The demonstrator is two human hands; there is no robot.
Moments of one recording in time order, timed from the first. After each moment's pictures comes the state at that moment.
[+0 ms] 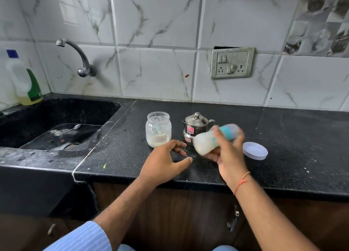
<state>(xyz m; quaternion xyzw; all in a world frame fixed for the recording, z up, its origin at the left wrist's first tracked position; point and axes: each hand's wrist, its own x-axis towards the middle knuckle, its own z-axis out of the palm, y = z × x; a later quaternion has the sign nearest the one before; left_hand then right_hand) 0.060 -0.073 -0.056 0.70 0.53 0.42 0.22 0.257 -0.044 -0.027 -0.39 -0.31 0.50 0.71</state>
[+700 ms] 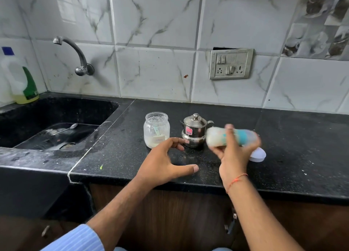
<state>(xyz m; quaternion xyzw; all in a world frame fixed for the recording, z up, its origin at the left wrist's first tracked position) 0.055 -0.072 -0.057 0.70 0.49 0.45 0.26 0.261 -0.038 -0.025 -0.37 -0.27 0.43 0.78</state>
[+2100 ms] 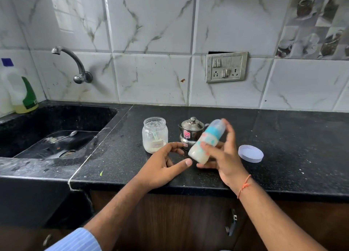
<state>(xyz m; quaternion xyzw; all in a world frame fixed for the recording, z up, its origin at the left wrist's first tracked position) 0.051 -0.072 -0.051 0.70 0.44 0.43 0.36 0.270 -0.054 -0.025 -0.36 -0.46 0.52 0.63</state>
